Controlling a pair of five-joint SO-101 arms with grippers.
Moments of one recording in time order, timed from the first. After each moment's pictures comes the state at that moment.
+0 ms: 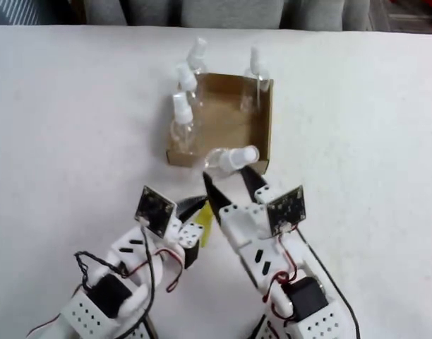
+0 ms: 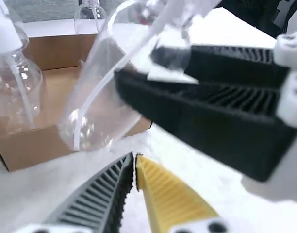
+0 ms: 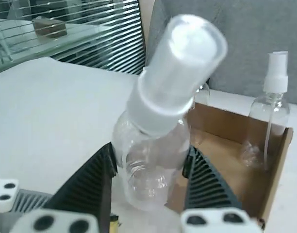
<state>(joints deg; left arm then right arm) 34.2 -99.1 97.3 33.4 14.2 -30.7 -102.3 90.5 26.0 -1.2</state>
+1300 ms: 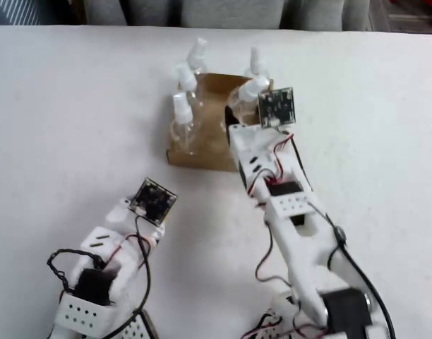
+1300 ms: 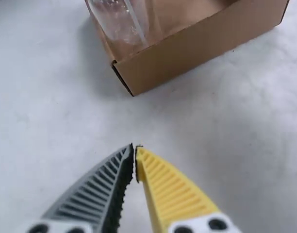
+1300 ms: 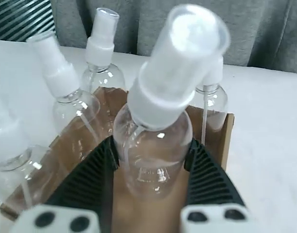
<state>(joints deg) 10.7 -99.1 97.3 49.3 -16.3 -15.6 -14.8 53.1 -10.8 0.1</state>
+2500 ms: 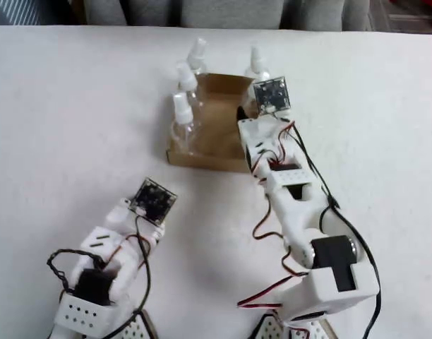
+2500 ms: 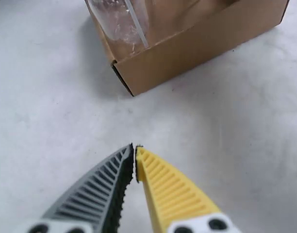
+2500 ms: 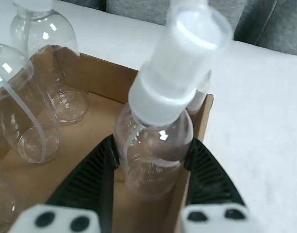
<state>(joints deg) 10.7 -99.1 97.3 49.3 -16.3 -11.4 4.6 42.9 -12.7 9.3</state>
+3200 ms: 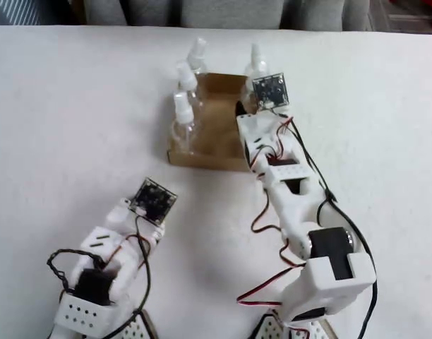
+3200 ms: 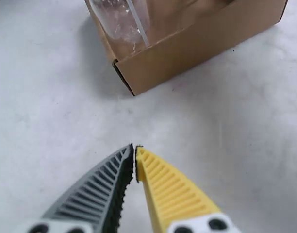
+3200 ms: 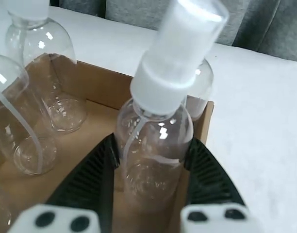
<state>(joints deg) 10.7 -99.1 97.3 49.3 -16.3 -11.3 8.7 40.3 -12.7 9.3</state>
